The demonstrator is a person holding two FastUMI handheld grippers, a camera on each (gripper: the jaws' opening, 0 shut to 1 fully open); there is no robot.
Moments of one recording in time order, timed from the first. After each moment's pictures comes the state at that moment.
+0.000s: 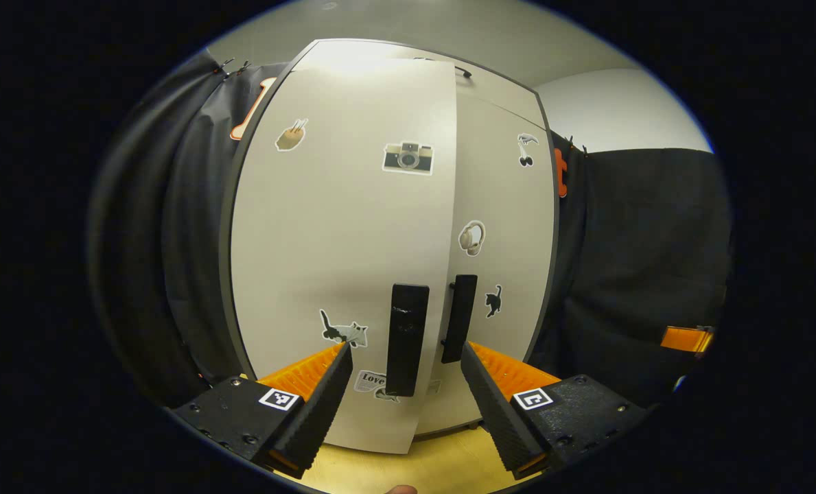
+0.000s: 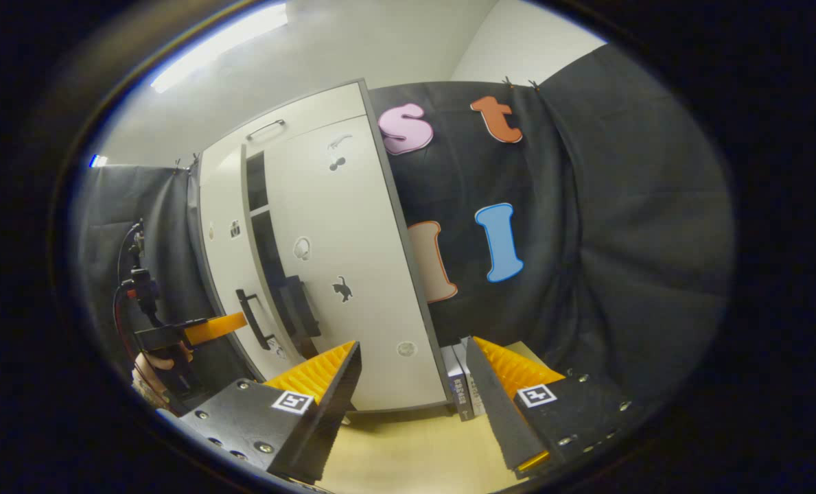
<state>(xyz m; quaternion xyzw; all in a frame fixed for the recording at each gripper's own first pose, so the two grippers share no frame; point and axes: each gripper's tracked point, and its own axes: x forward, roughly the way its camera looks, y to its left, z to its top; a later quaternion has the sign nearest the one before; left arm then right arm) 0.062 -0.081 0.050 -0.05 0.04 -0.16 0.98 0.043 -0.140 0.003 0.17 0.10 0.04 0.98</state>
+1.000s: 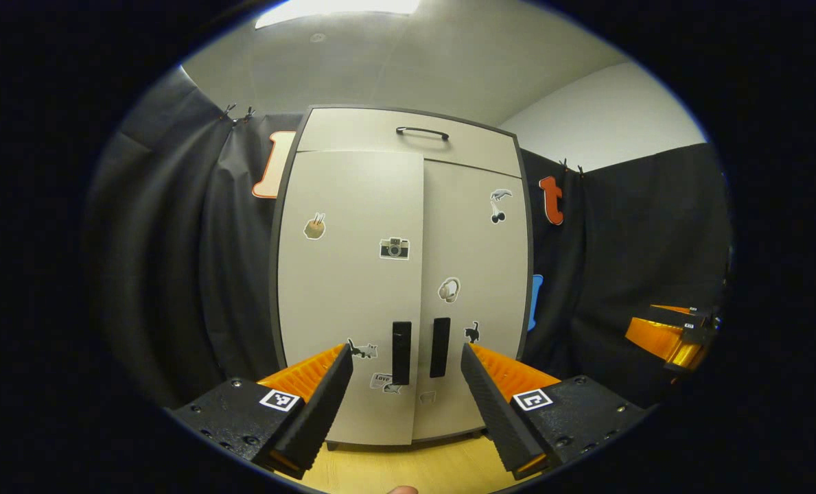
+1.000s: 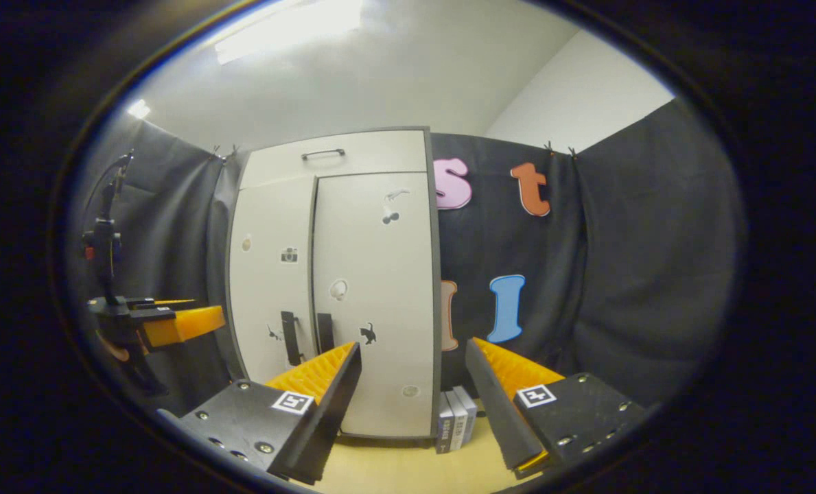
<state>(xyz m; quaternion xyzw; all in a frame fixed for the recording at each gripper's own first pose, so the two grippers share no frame) -0.048 -0.069 0.123 -0.03 -0.03 -0.12 0.99 0.019 -0.093 0.103 0.07 -0.01 0.04 1.00</state>
